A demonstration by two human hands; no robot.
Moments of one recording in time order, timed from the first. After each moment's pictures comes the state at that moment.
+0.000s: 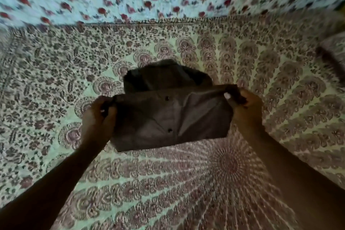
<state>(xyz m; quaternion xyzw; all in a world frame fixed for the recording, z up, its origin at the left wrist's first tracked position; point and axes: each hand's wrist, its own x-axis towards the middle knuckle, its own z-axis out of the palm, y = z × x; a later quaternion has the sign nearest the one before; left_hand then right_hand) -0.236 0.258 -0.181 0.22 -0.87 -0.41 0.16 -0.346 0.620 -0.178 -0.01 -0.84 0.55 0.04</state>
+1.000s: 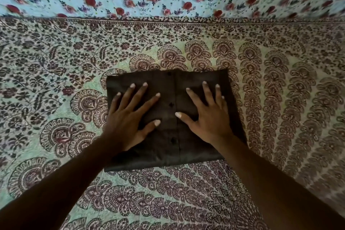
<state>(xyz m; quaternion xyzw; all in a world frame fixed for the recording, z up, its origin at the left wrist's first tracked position) -0.359 0.253 -0.303 -0.05 -0.99 -0.10 -0.01 -0.438 0.509 -0.304 0.17 -0.98 0.09 -0.05</state>
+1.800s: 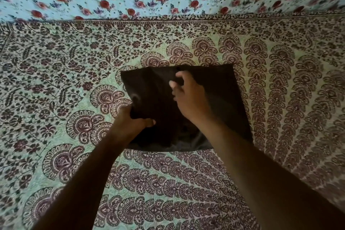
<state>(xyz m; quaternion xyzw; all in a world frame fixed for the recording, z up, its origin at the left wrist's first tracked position) -0.325 0.260 -0.234 0.32 -0.75 -0.56 -0.12 -0.420 0.424 -0.215 0.09 -0.87 0.45 -0.17</state>
